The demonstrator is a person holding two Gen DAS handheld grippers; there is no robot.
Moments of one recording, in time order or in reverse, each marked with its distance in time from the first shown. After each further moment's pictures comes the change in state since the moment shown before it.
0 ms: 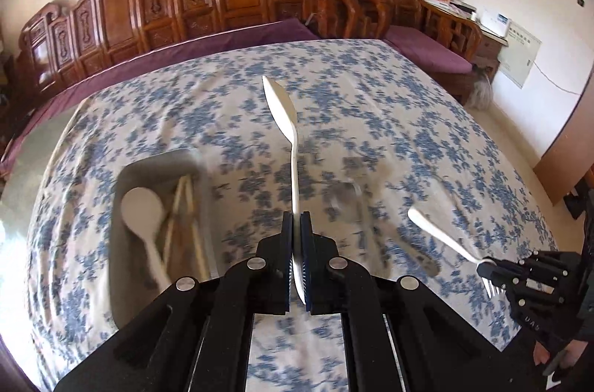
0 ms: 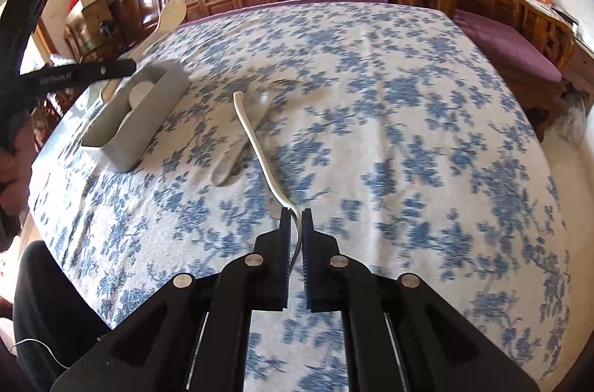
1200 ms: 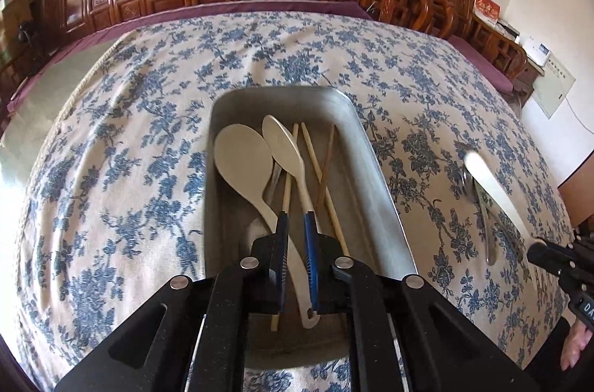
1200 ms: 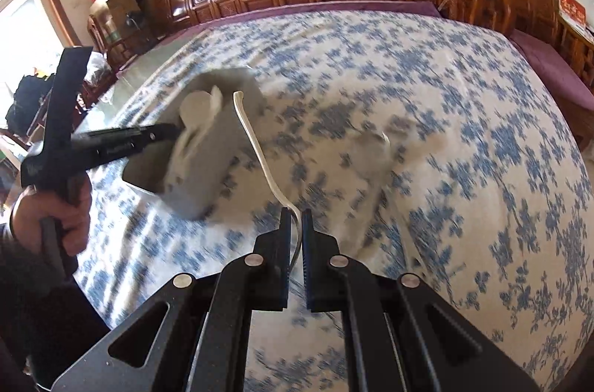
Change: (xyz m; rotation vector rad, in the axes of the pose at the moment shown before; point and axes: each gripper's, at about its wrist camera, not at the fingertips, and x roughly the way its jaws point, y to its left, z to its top) left arm 0.037 0.133 -0.042 -0.158 0.047 0.026; right arm 0.037 0.107 0.065 -0.042 0.001 0.103
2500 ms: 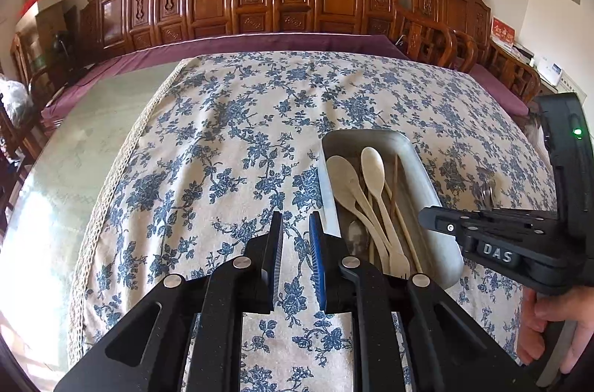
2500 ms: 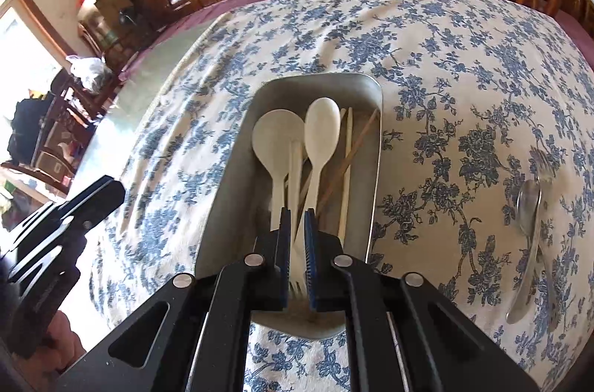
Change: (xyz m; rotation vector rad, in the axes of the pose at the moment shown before) left arm -0.078 0.070 -0.004 -0.022 -0.099 0.094; right arm 0.095 0.113 0.079 0.116 0.123 0.072
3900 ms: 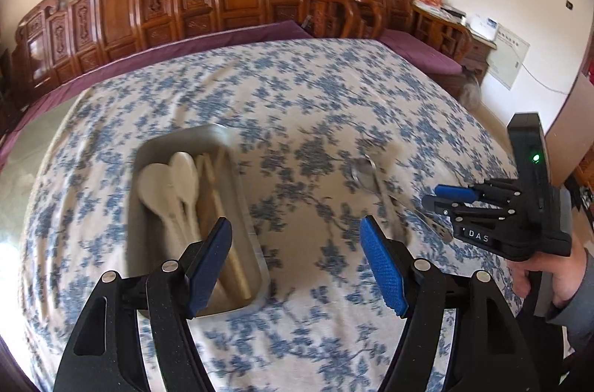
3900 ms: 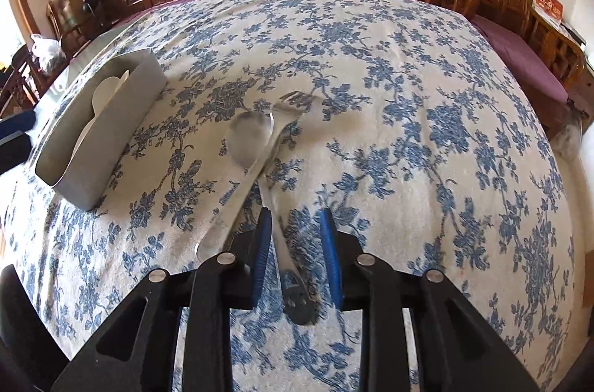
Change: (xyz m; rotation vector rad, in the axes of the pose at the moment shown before) left arm 0.014 -0.172 -0.014 0.197 0.027 -0.199; right arm -0.072 -0.204 -0.072 -0.084 -0.060 -0.261
